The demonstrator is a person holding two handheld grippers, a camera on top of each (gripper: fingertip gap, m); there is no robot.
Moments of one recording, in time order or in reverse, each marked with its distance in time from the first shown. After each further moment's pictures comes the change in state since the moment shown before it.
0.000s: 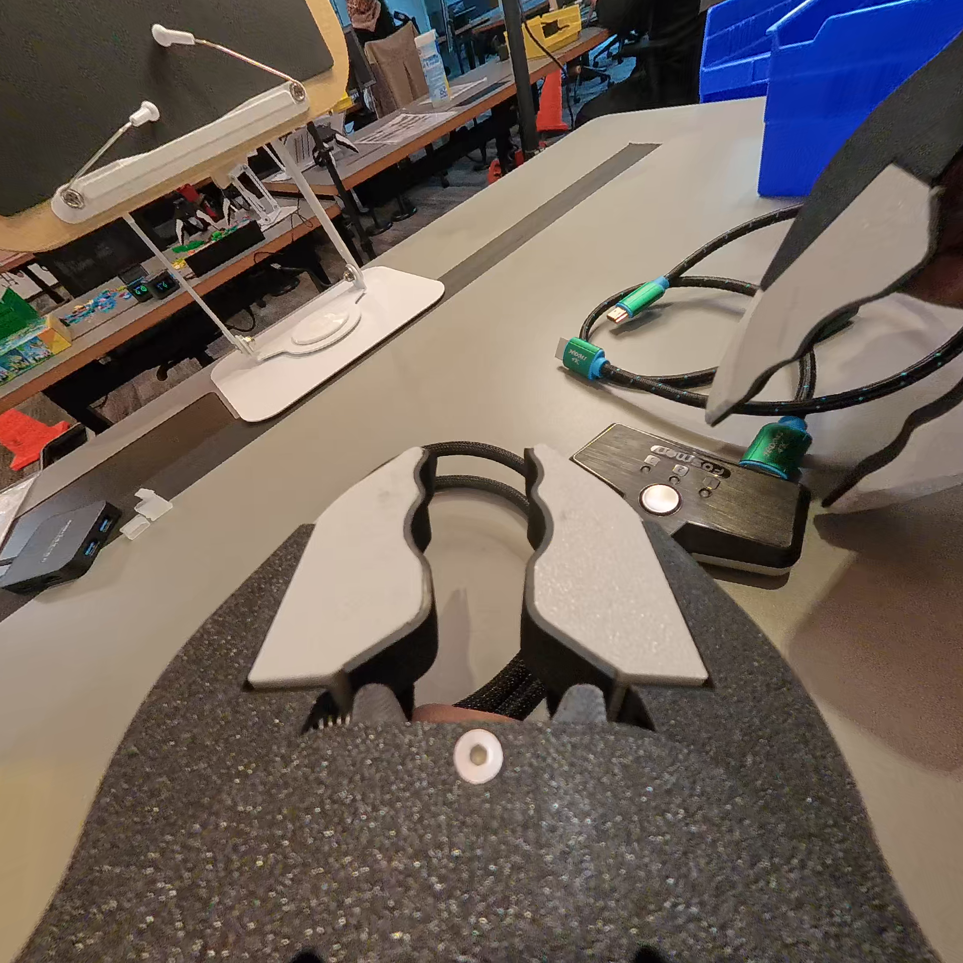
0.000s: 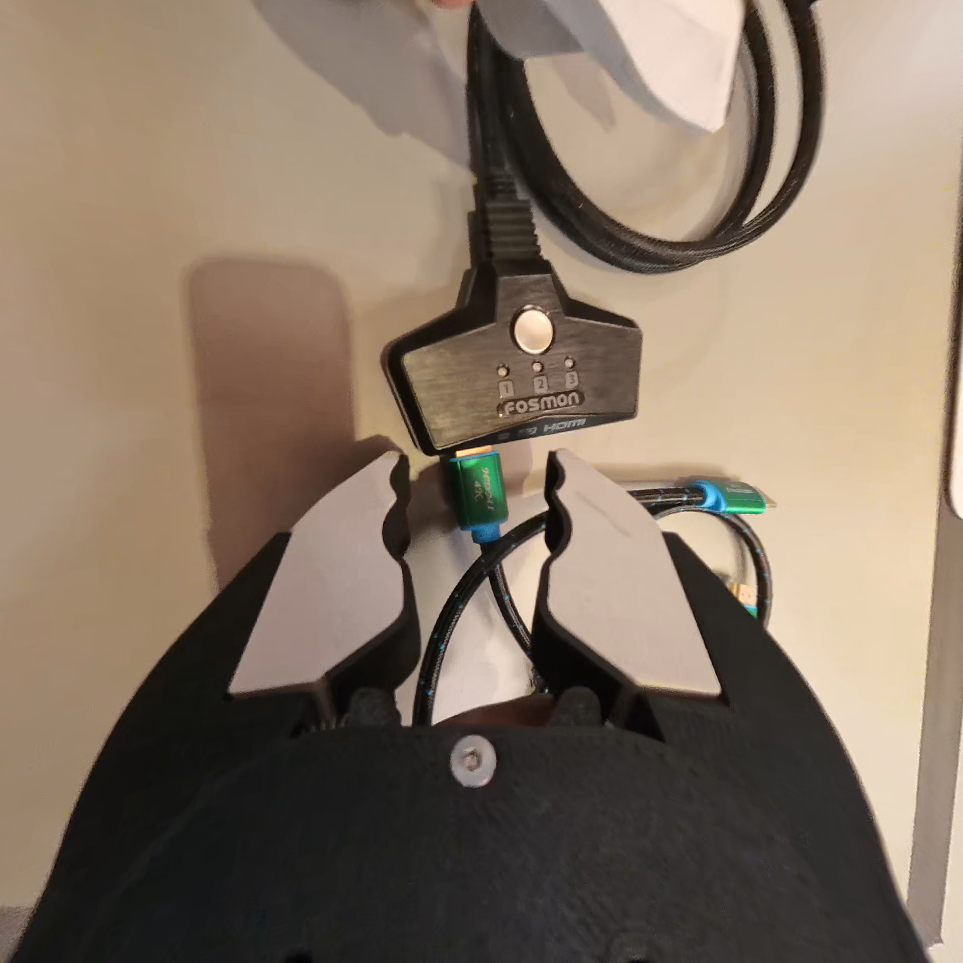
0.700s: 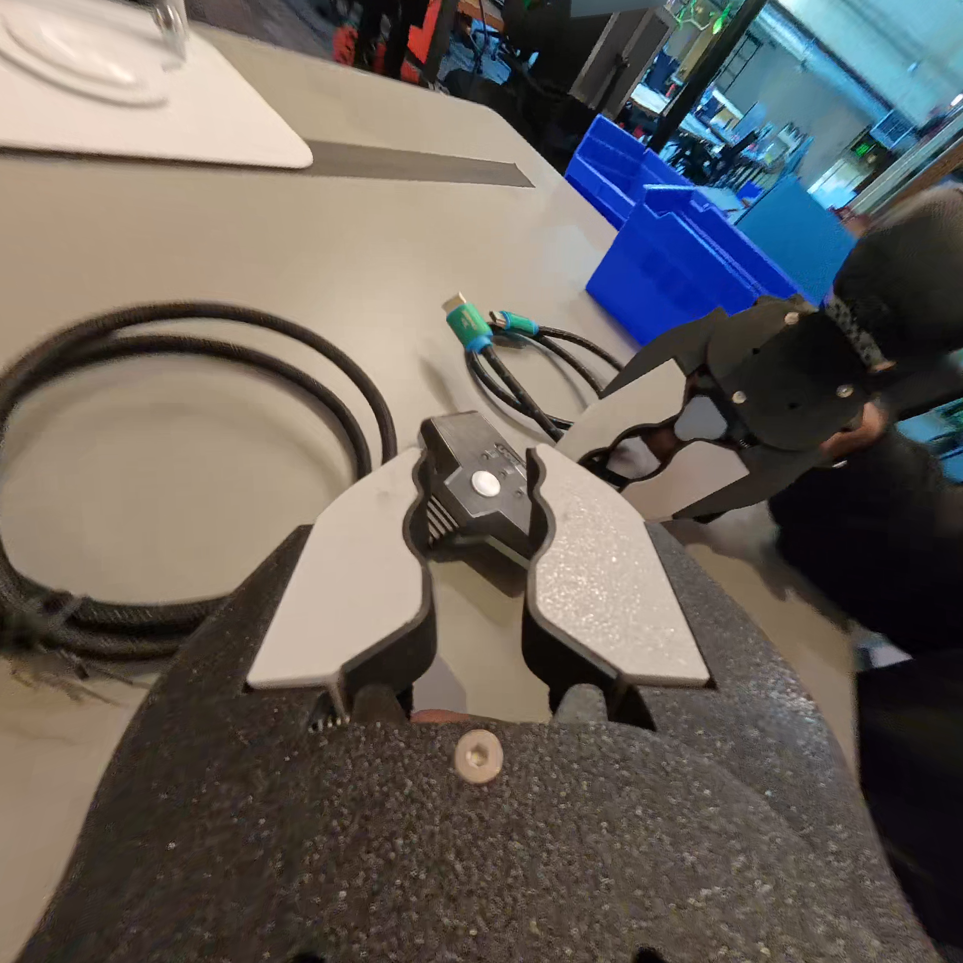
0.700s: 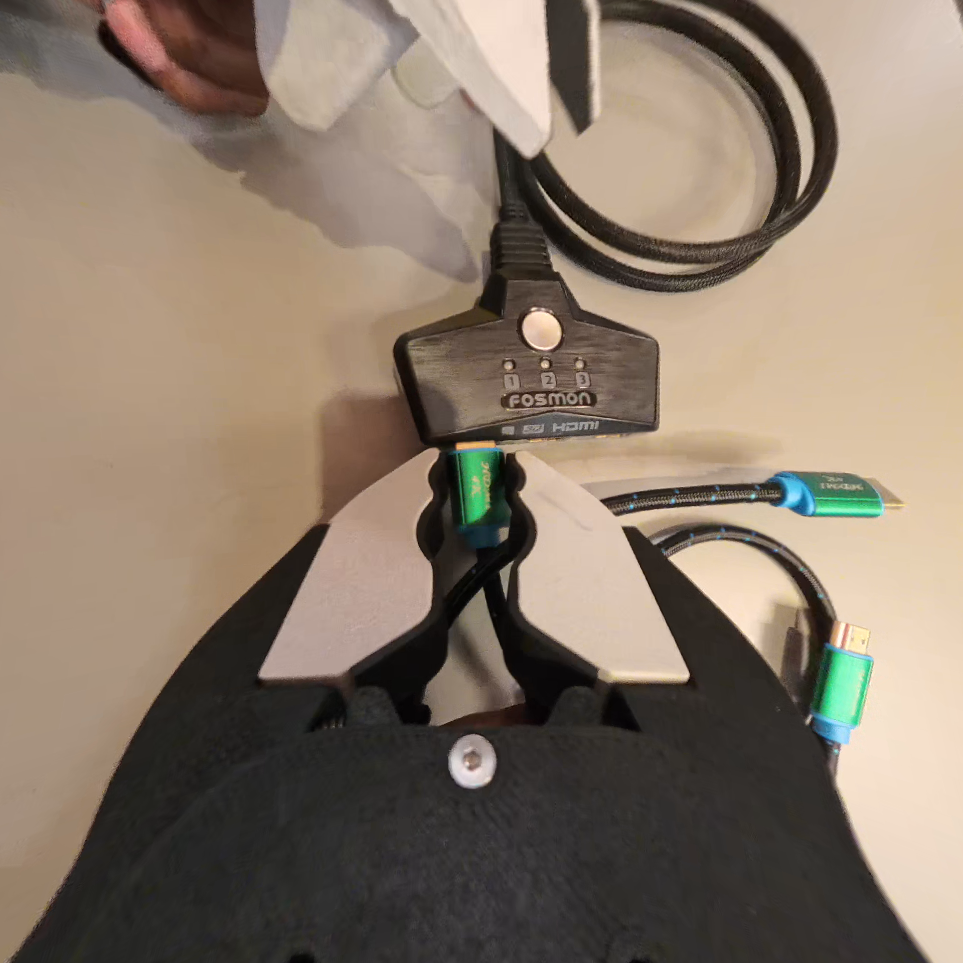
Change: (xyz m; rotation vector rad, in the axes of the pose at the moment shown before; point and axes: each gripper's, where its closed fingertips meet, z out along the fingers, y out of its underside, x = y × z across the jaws) left arm 0.025 -0.001 -0.012 -0.098 0.373 -0.675; right arm 0.002 -0.015 0.006 0.174 -0.098 0.253
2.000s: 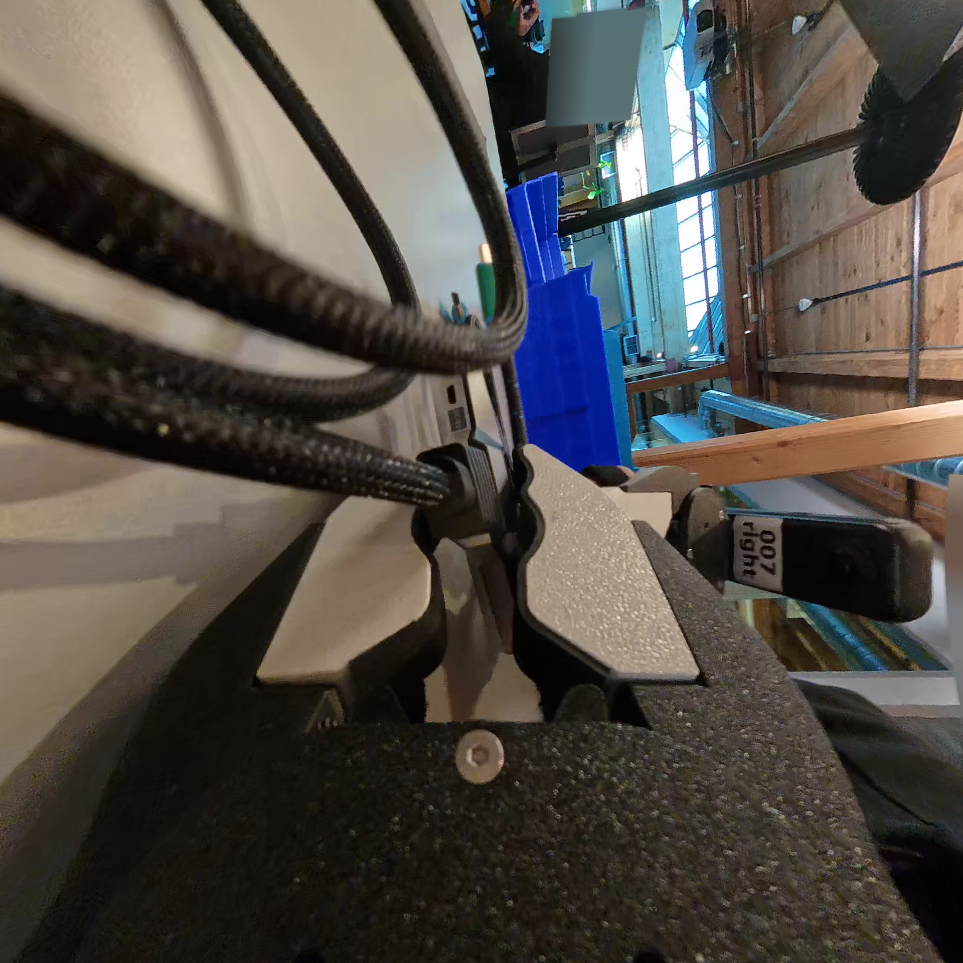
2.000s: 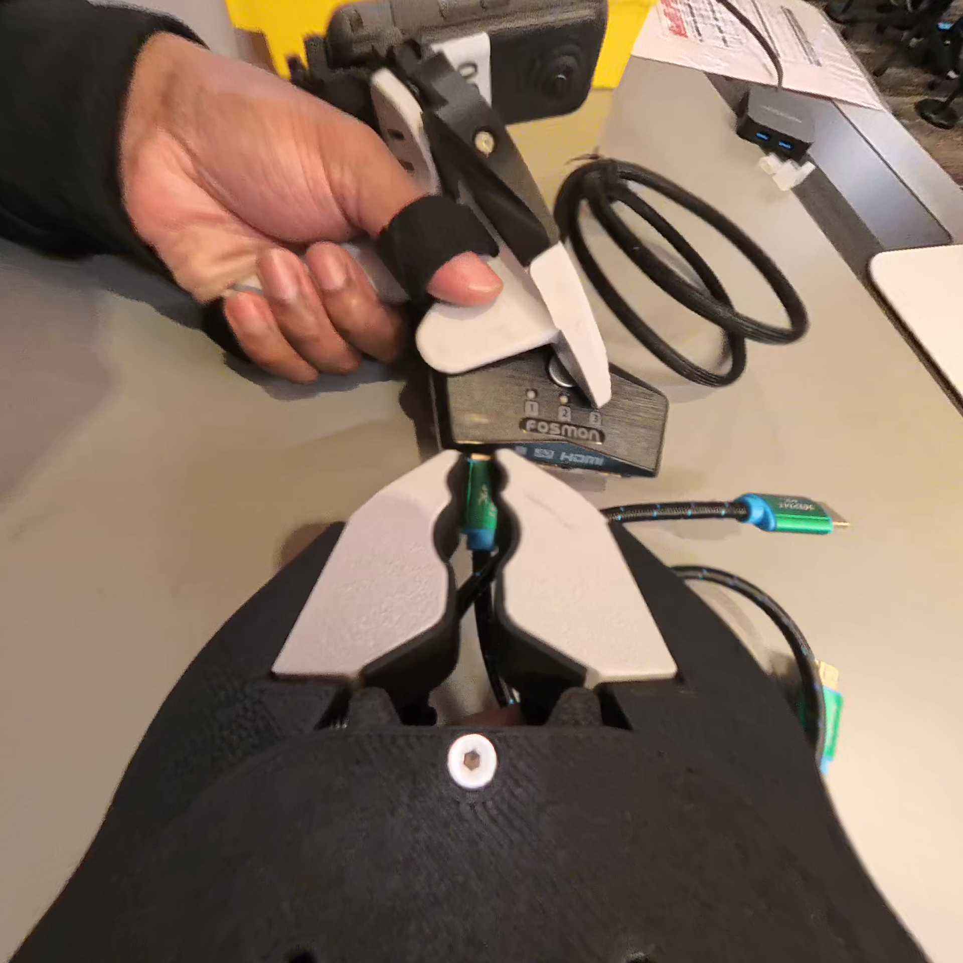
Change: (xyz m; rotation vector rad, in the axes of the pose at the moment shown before) left arm 0.014 0.030 0.030 -0.009 0.253 -0.722; right arm -0.030 -0.036 -0.016 0.260 0.083 -0.011
